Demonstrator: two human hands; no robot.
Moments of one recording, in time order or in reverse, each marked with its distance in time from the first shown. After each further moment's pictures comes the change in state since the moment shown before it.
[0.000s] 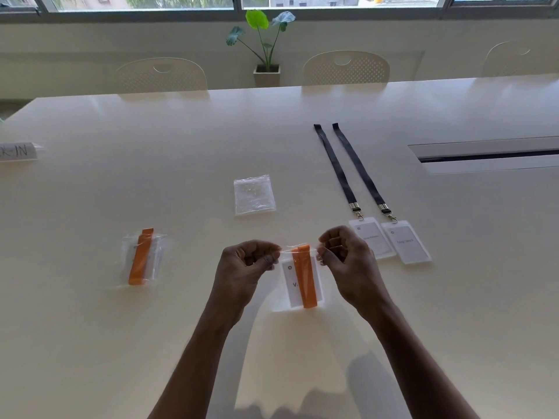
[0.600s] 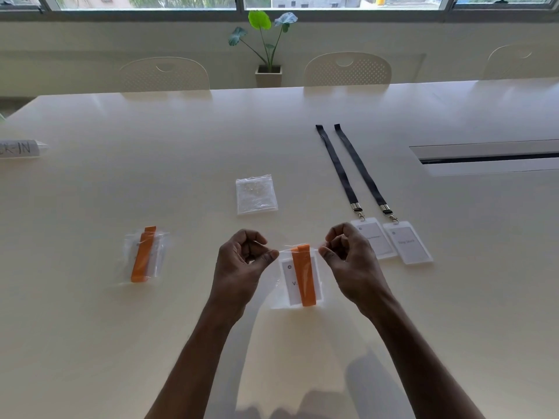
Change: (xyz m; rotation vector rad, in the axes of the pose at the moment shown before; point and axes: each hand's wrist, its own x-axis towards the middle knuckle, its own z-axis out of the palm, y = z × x) left_hand 0.000 -0.001 -0.004 0.047 0.109 0.044; right_hand 0.001 -0.002 0.000 -0.018 -0.011 0.041
